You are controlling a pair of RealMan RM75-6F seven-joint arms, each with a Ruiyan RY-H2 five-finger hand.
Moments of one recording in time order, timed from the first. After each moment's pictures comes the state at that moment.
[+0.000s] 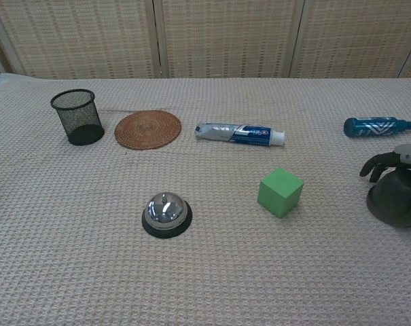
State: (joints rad) left arm -0.11 -1.14 -0.02 -1.71 1.67 1.57 0.18; right arm 0.59 -1.29 0.03 -1.57 -0.86 0.81 -0.33
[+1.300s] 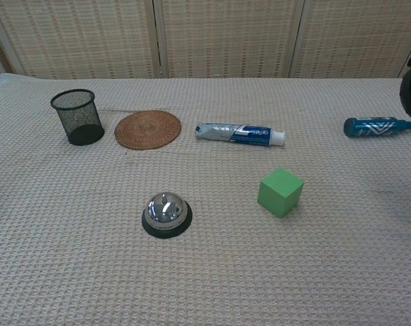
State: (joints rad) left arm -0.12 -1.14 -0.02 -1.71 1.67 1.55 0.19; right arm 0.37 -1.28 0.01 -1.53 -1.55 1.55 -0.14
